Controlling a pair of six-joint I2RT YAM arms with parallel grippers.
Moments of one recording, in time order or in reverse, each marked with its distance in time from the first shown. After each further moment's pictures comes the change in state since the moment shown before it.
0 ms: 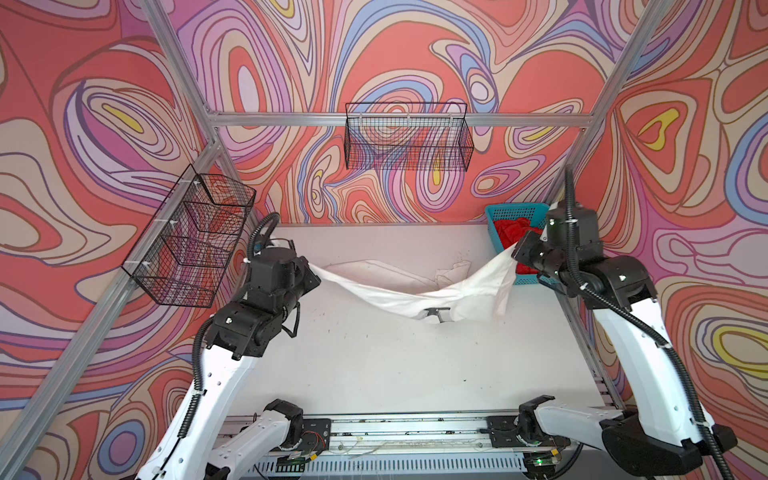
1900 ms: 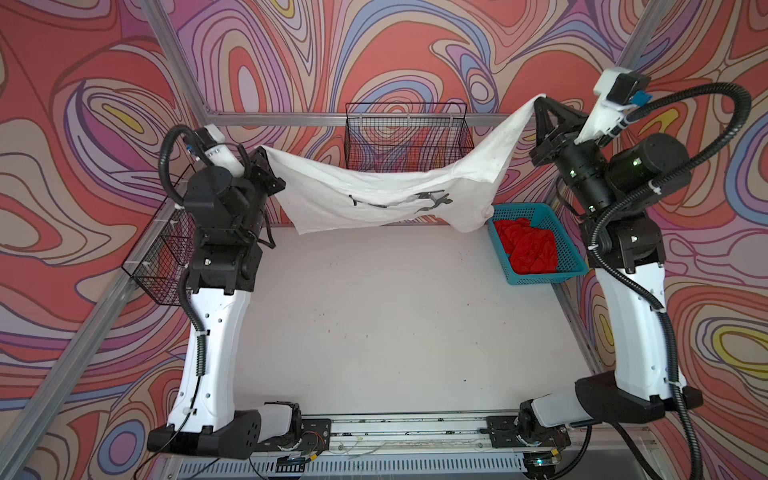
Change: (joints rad) left arm 0.290 0.258 0.337 0.562 0.190 0.277; right arm -0.099 0.191 0.275 0.862 -0.521 -0.446
